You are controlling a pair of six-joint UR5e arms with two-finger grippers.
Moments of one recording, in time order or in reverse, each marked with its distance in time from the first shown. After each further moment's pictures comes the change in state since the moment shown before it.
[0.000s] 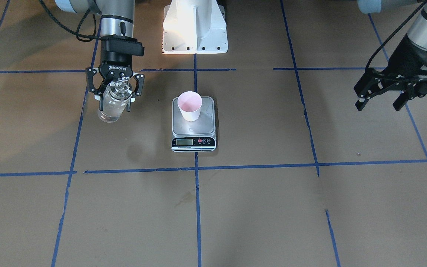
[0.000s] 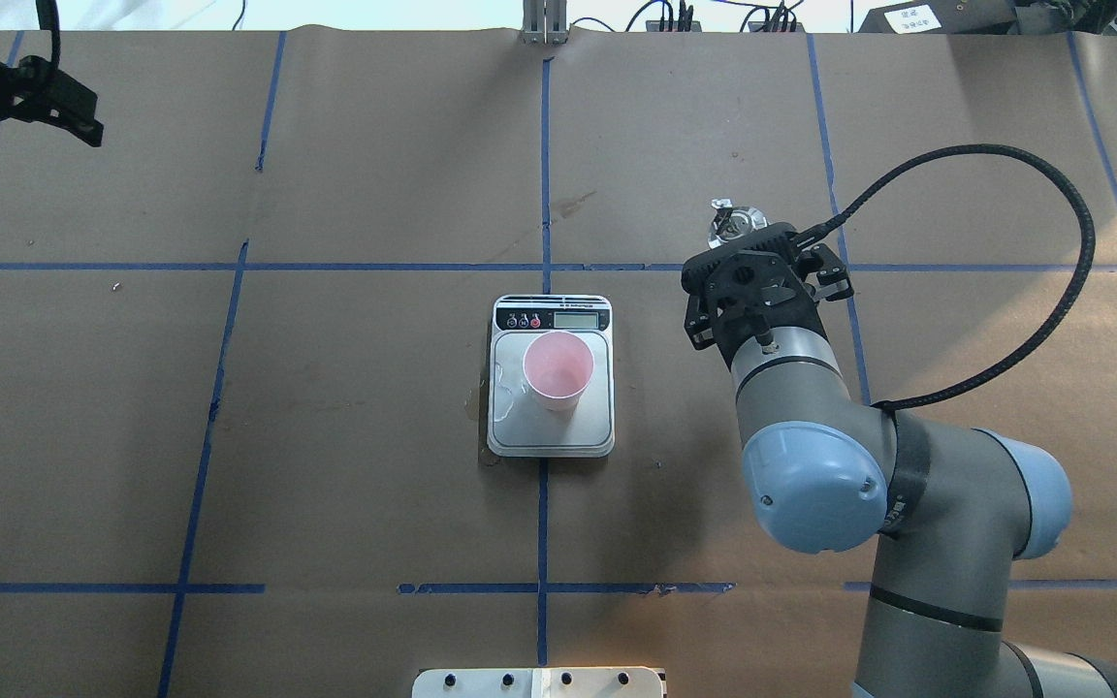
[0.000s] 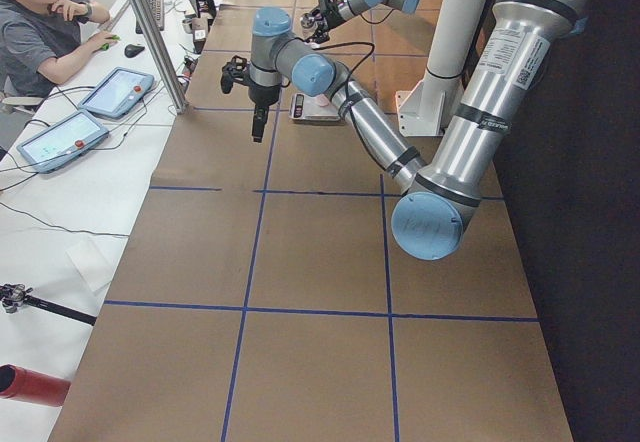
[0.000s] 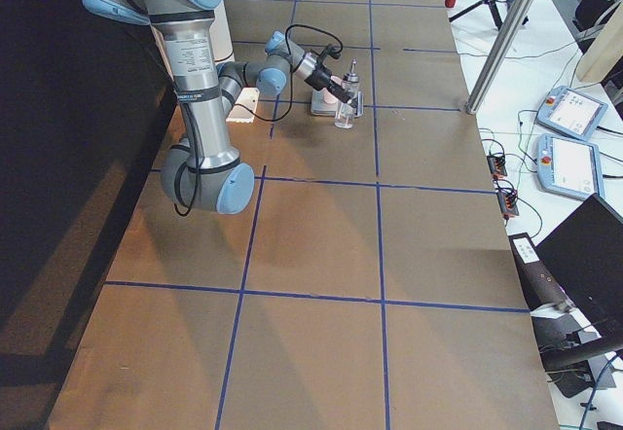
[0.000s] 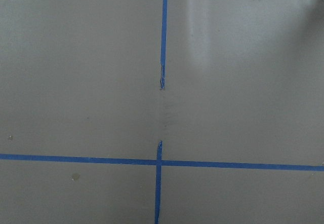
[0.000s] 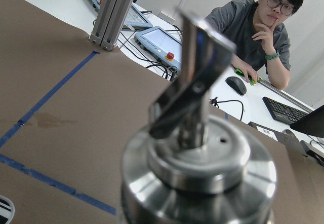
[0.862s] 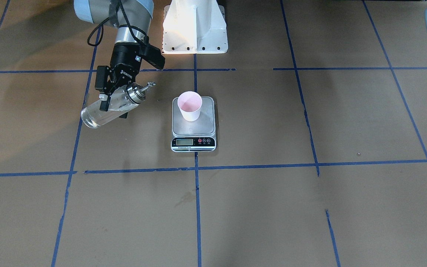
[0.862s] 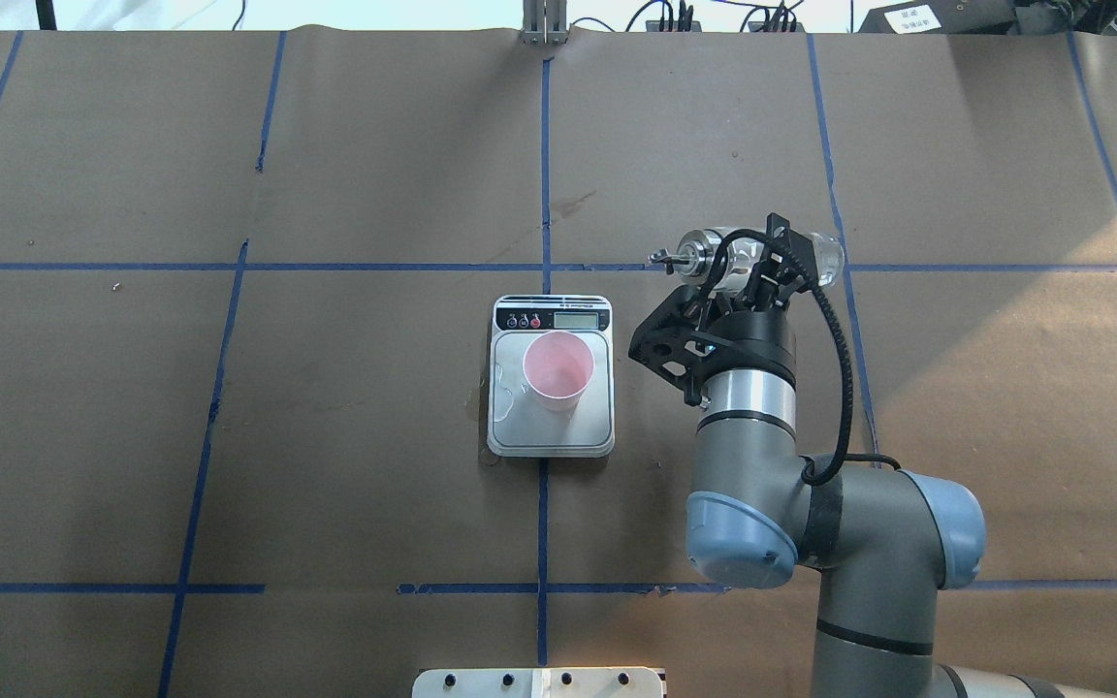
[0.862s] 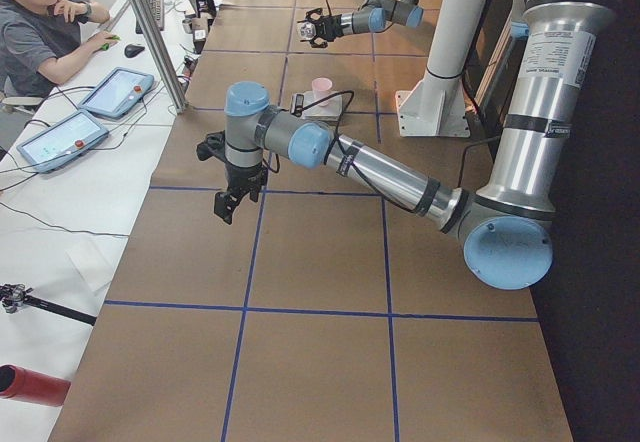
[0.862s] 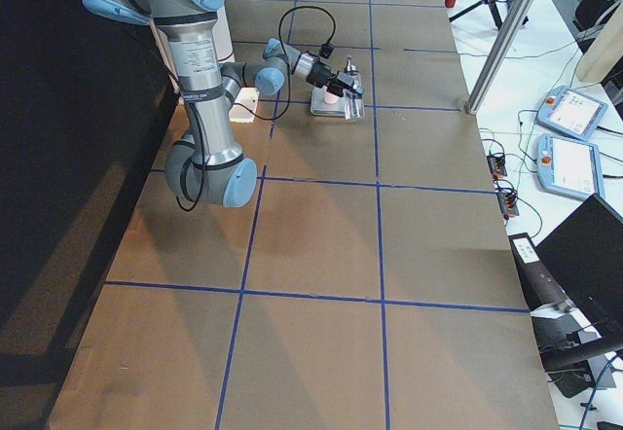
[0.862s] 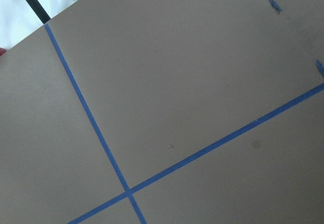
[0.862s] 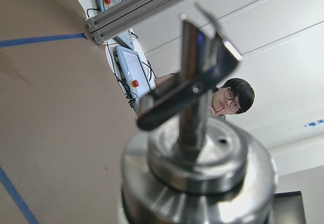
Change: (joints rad) left arm -0.209 0.179 0.183 -0.137 0.008 0.751; right arm -0.079 0.008 -0.146 -0.057 -0.409 -0.413
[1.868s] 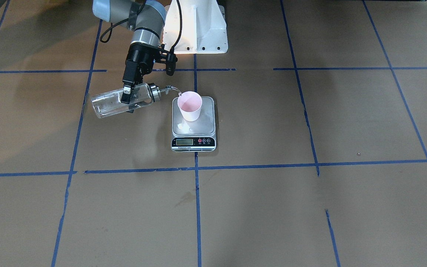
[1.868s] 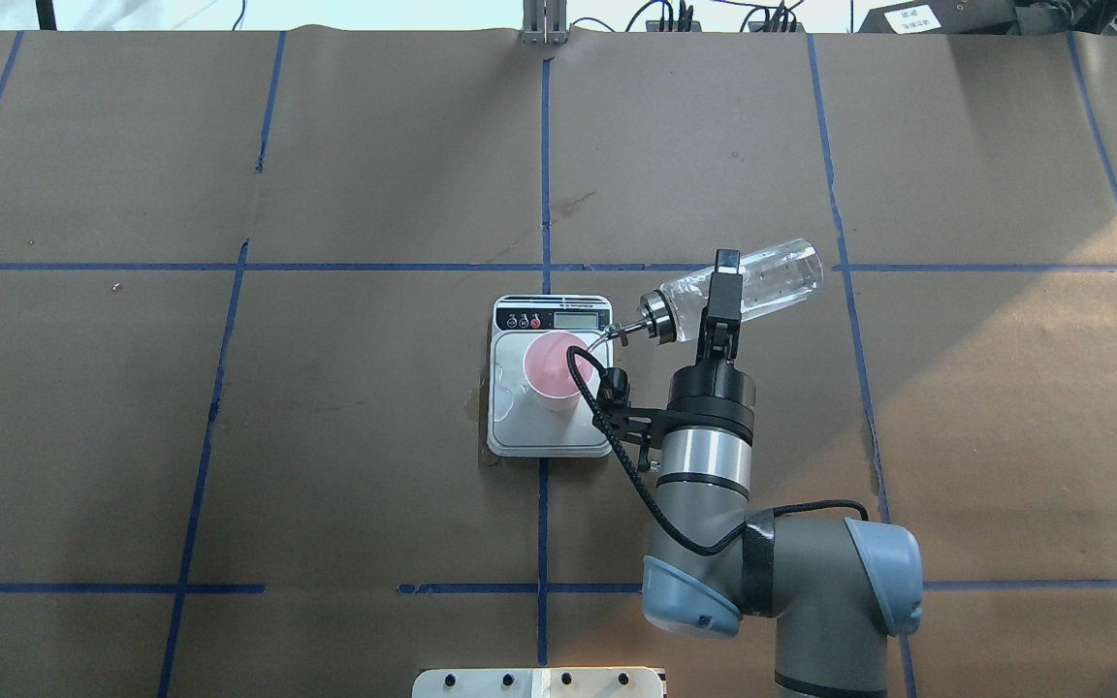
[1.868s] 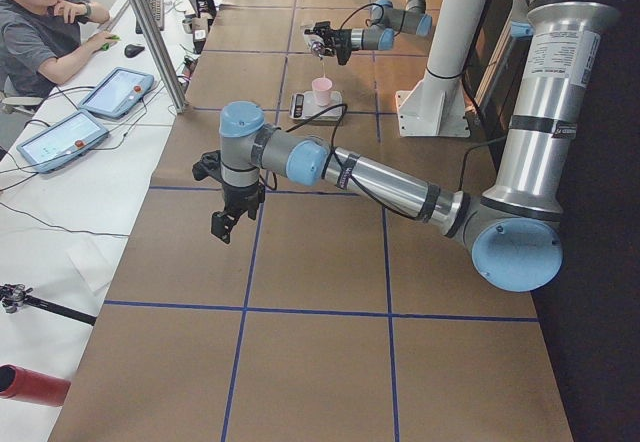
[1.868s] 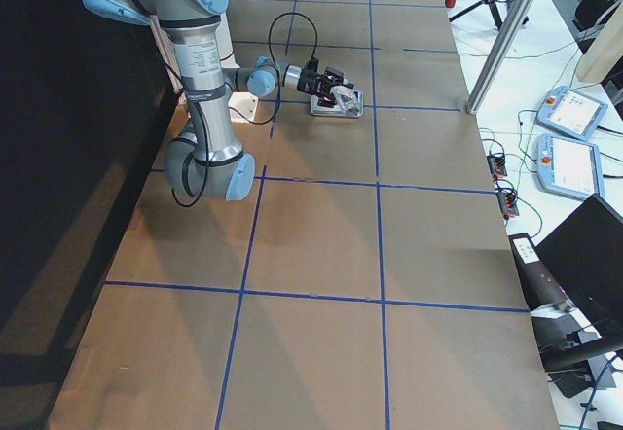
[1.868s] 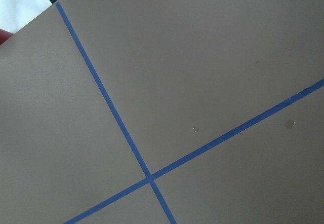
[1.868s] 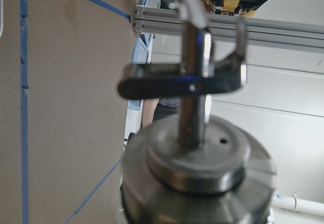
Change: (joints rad) left arm -0.021 0.008 0.055 -0.019 0.001 0.023; right arm -0.083 0.052 -0.056 -0.224 -0.158 -0.251
